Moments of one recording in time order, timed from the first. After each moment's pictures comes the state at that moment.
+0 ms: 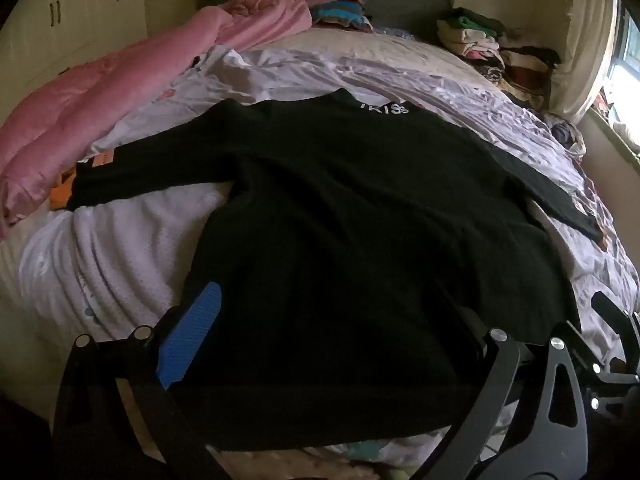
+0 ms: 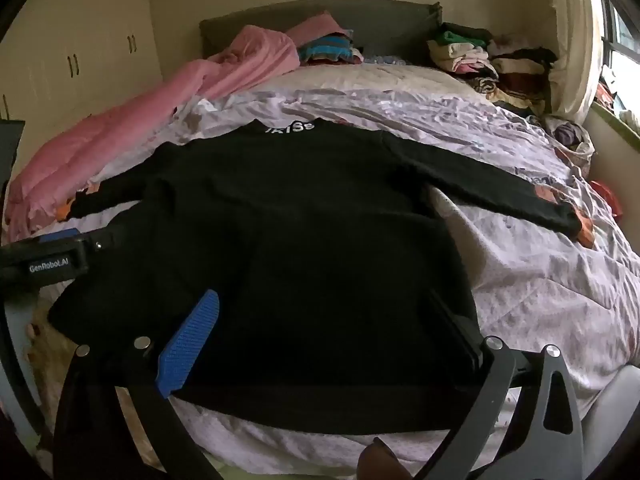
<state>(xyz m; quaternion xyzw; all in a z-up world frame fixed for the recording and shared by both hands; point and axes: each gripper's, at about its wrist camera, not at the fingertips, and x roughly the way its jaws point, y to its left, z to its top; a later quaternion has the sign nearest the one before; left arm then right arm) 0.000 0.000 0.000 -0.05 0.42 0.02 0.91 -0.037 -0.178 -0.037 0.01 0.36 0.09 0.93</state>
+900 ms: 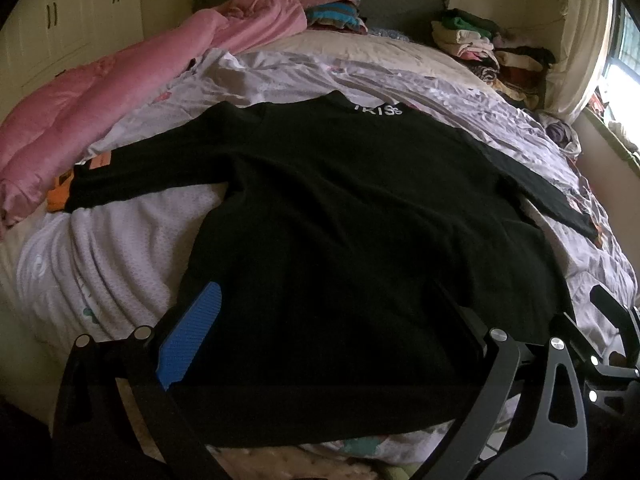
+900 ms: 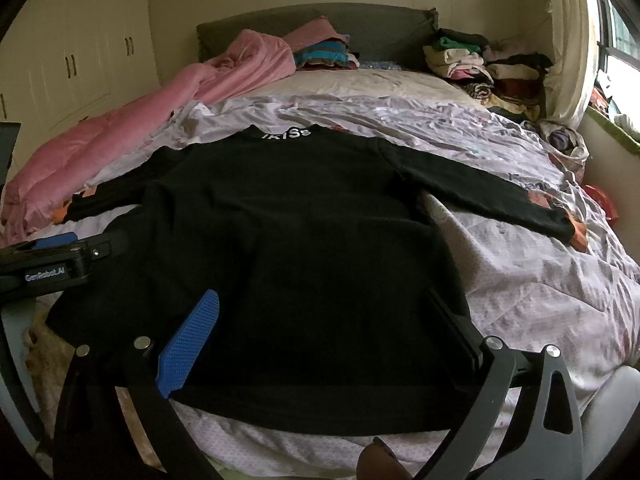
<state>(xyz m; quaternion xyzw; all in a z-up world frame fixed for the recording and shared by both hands) 0.000 -0.012 0.003 -0.05 0.42 0.01 0.91 -0.043 -0.177 -0.030 0.01 0.35 0.08 0.93</state>
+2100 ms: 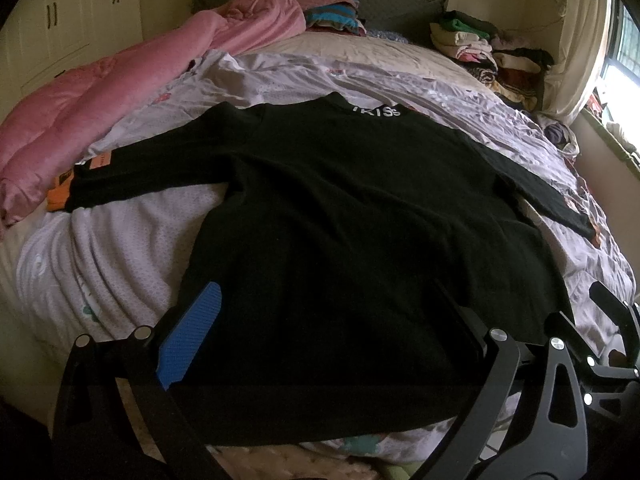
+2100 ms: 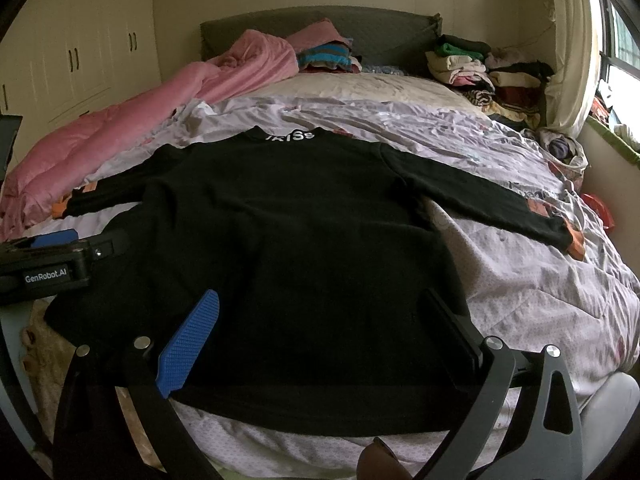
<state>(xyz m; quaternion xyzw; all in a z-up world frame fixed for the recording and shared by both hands) -0.006 -0.006 0.005 -0.05 0.41 0.01 0.91 -0.043 -0.170 -0.029 0.00 0.34 0.08 0.94</state>
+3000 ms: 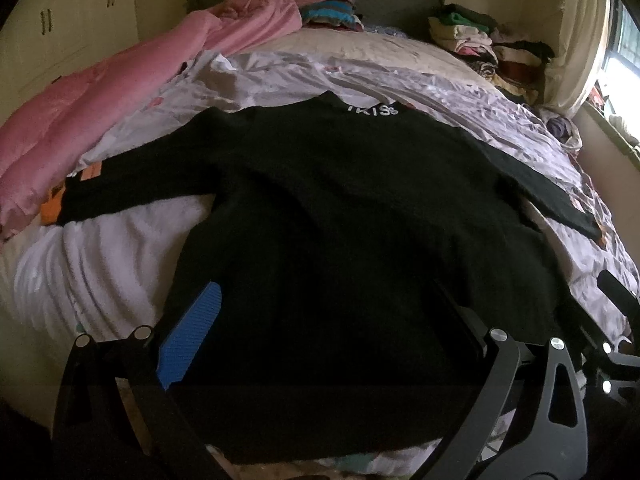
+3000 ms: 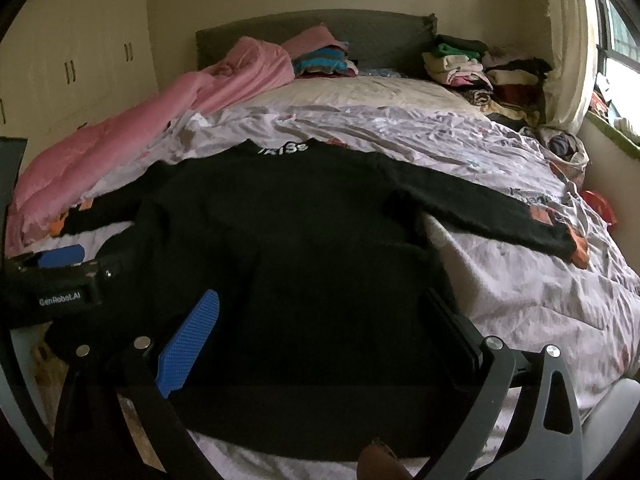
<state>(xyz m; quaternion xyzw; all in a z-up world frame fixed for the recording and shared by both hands) 0.015 -0.019 0.005 -0.04 0.42 0.01 0.91 -0.021 -0.177 -0.018 0.01 0.33 0.08 0.94</state>
